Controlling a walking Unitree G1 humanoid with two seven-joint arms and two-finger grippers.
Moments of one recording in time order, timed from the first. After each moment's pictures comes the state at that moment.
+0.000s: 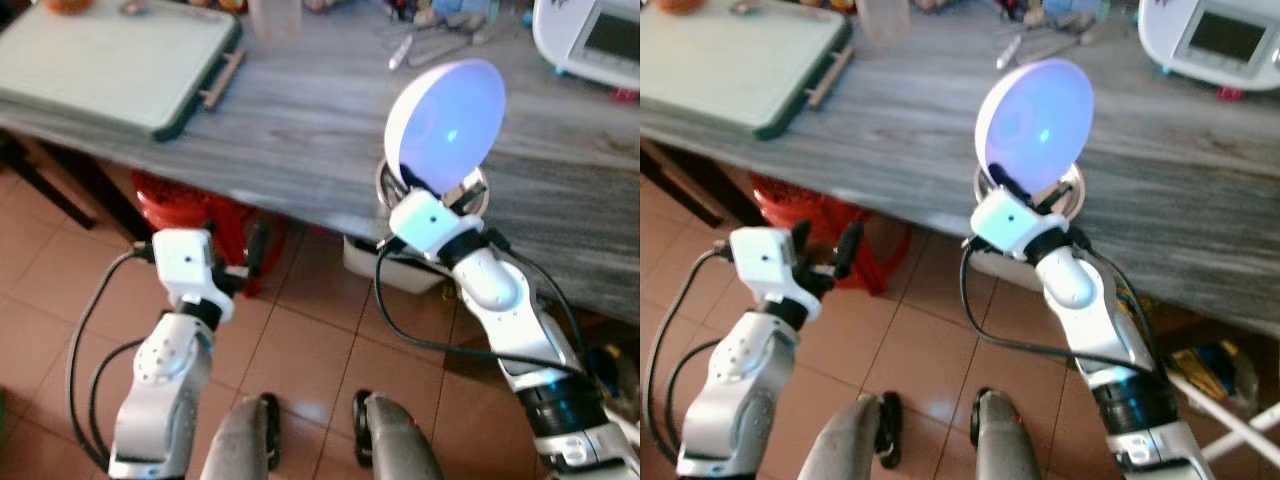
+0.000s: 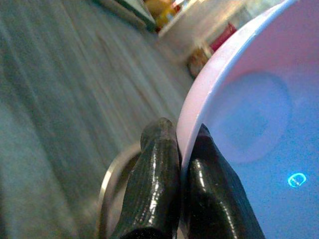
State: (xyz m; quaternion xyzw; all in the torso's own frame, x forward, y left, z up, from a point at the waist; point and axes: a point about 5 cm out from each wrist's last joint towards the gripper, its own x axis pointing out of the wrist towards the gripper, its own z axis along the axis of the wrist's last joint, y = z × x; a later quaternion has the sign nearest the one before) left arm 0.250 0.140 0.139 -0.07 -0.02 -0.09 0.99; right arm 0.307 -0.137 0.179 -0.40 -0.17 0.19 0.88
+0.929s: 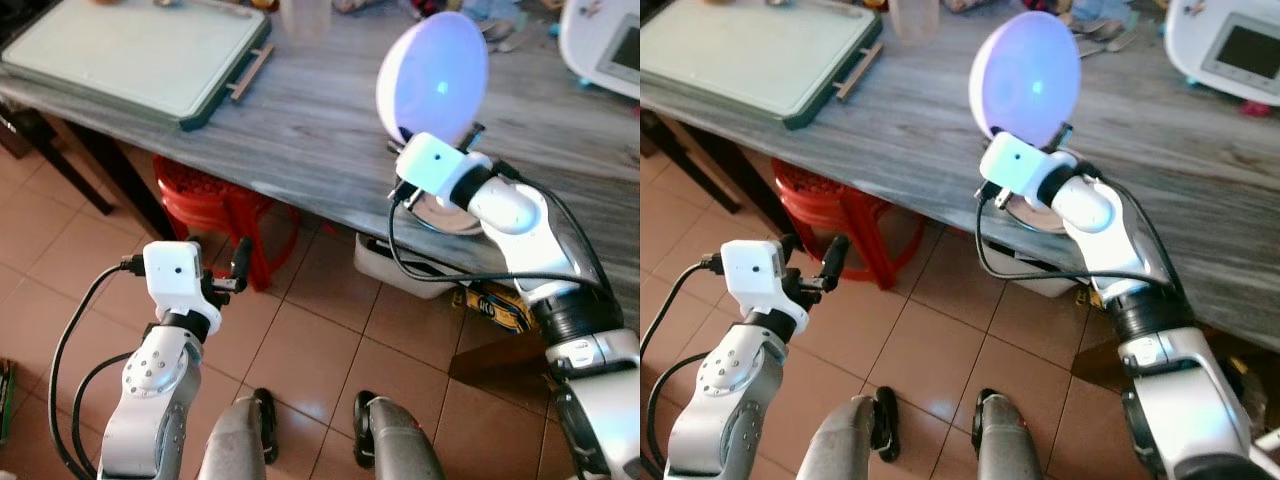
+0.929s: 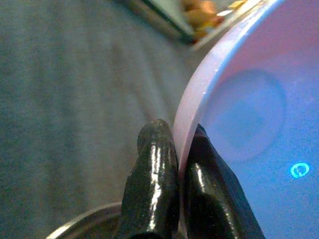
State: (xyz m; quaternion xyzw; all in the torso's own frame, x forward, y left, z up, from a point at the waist) left arm 0.240 0.149 0.131 -0.04 0.01 -0.06 1.00; right arm 0.362 -0.149 0.217 -0.45 -0.13 0.28 0.84
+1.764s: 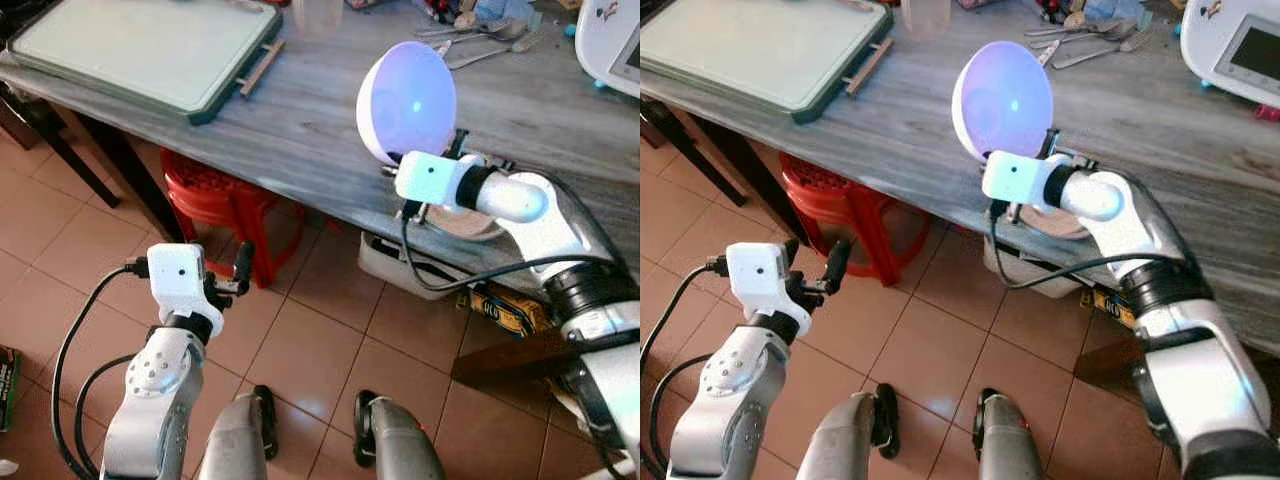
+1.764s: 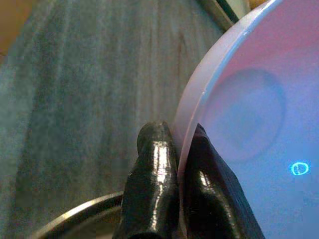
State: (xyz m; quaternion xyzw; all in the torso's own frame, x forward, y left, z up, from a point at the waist) left arm 0.239 0.146 0.127 -0.05 0.02 -0.06 1.00; right arm 0.370 -0.160 0.213 -0.52 -0.09 0.36 0.77
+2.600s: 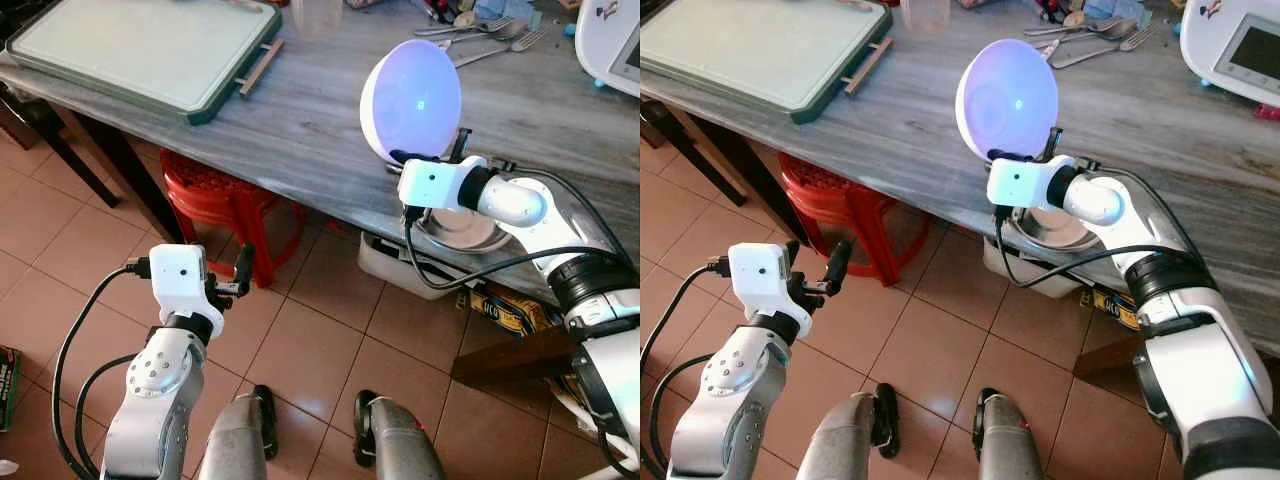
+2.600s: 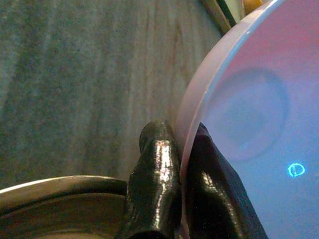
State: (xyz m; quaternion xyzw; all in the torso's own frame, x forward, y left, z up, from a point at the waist) left arm 0.239 0.146 0.126 -0.04 0.03 -0.06 1.00; right arm 0.375 -0.167 0.207 -0.56 -0.11 0.34 0.75
